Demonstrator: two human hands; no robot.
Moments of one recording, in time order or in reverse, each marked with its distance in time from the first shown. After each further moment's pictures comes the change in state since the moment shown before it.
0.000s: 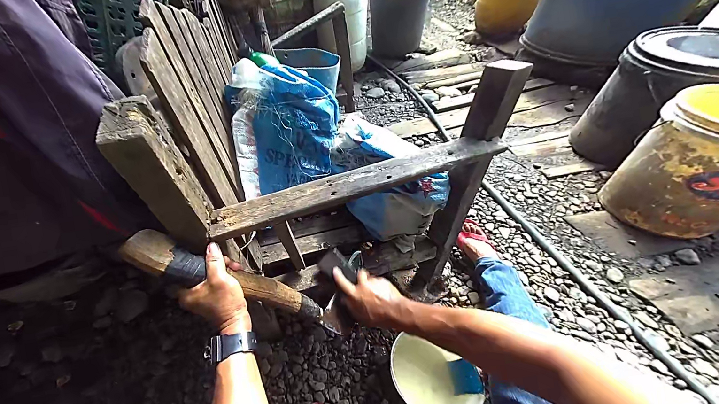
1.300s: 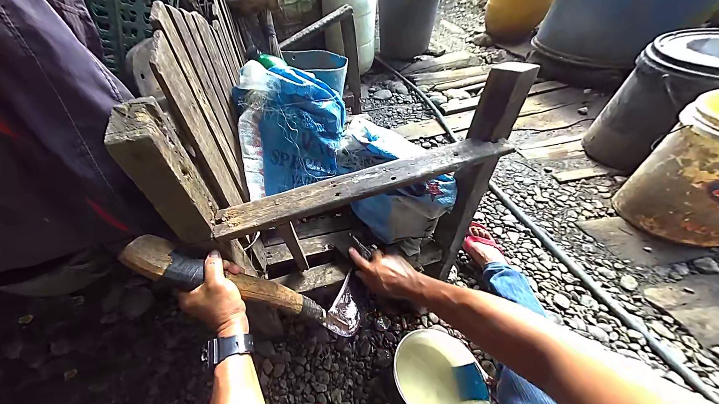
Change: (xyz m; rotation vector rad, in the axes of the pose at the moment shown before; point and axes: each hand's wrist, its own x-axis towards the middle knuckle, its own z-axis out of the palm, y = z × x) left_hand 0.002 -0.003 -0.007 -0.002 0.024 -0.015; right_hand 0.023 0.039 -0.027 -0.043 0.052 -0.014
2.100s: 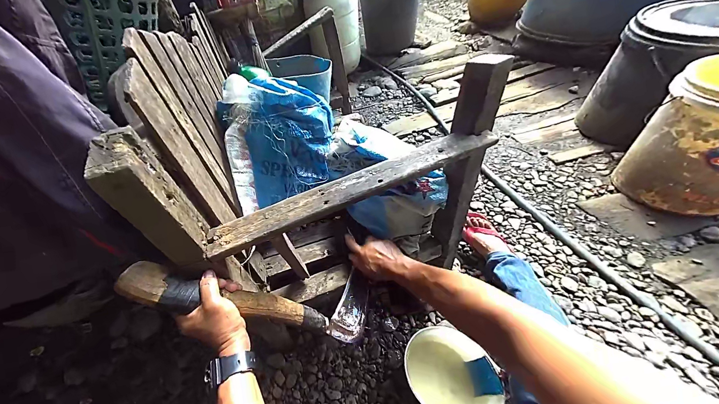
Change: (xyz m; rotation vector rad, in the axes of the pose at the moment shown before) left_hand 0.000 0.000 0.002 -0.005 -0.016 0.011; right_hand 0.027 0.001 -0.016 0.055 0.044 0.048
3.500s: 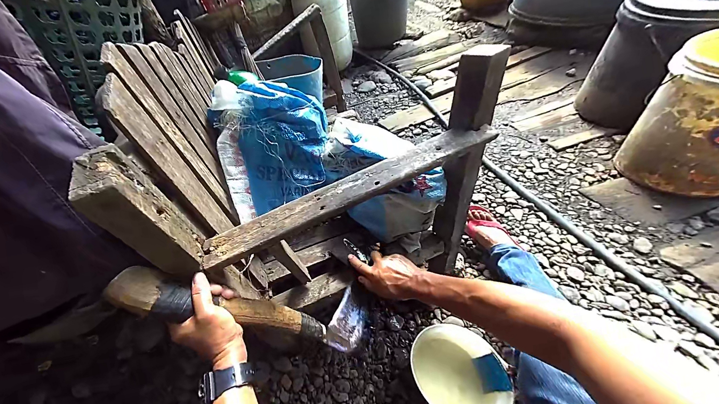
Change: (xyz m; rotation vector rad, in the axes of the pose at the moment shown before) left_hand 0.003 0.015 0.004 -0.055 -0.079 0.028; right_hand -0.028 0.006 0.009 -0.066 -0.082 -0.116
